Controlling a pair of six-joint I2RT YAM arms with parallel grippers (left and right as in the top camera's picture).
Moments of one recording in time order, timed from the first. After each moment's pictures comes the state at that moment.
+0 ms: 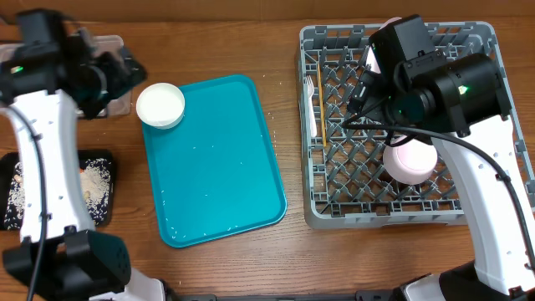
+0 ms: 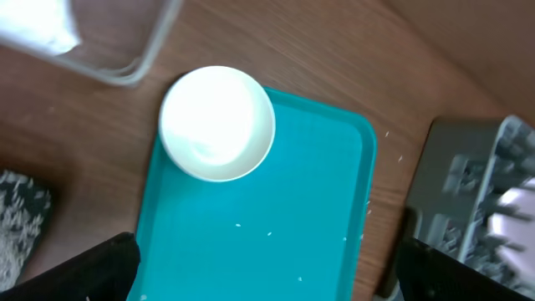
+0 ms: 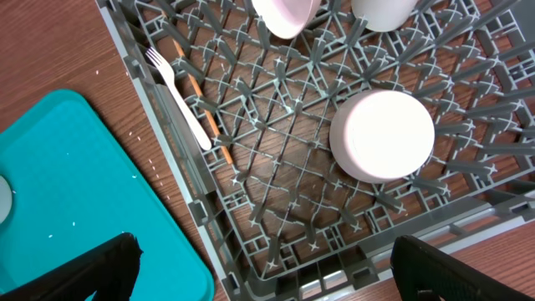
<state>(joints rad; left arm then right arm) 0.23 1.74 1.81 -1.14 0.28 -0.36 0.38 1.63 2.06 -1.64 0.25 0.77</state>
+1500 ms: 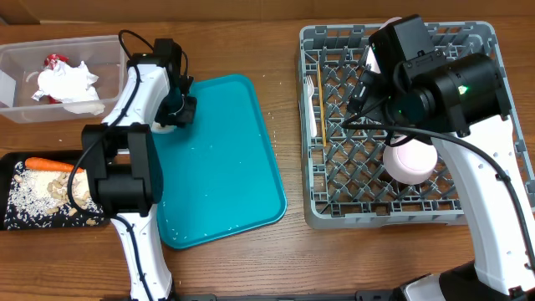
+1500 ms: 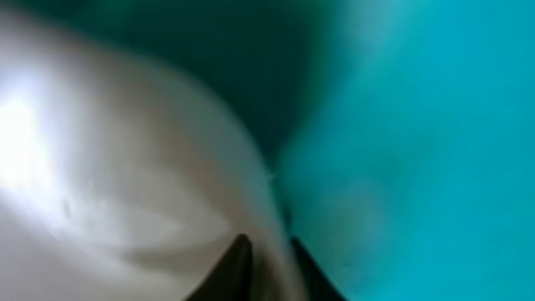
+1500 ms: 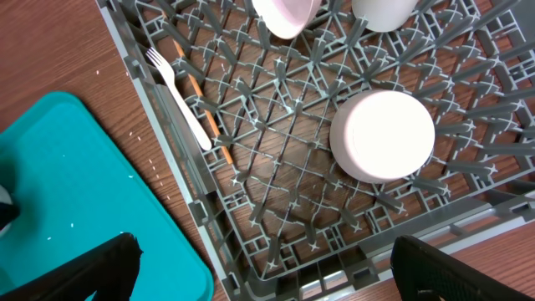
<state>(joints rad) -0.02 2.28 1.81 -1.08 -0.06 0.11 0.38 1.63 2.06 -1.64 0.25 0.77</state>
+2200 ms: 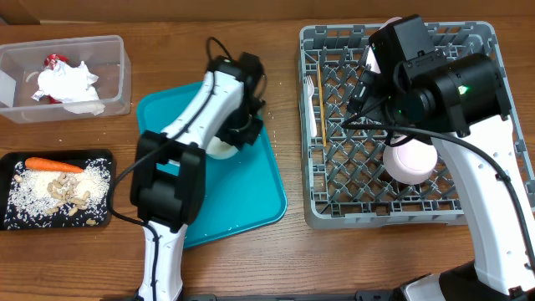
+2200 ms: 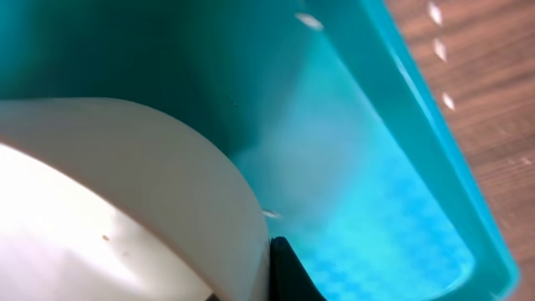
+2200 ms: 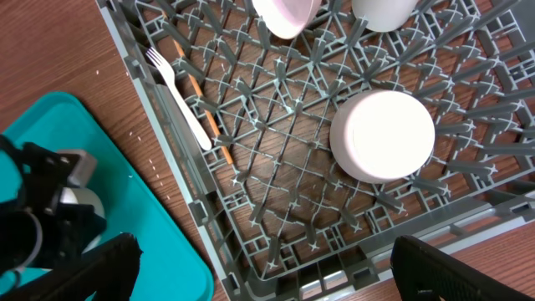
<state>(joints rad) -0.39 2.23 1.84 -1.32 0.04 0.02 0.38 1.63 2.06 -1.64 0.25 0.77</state>
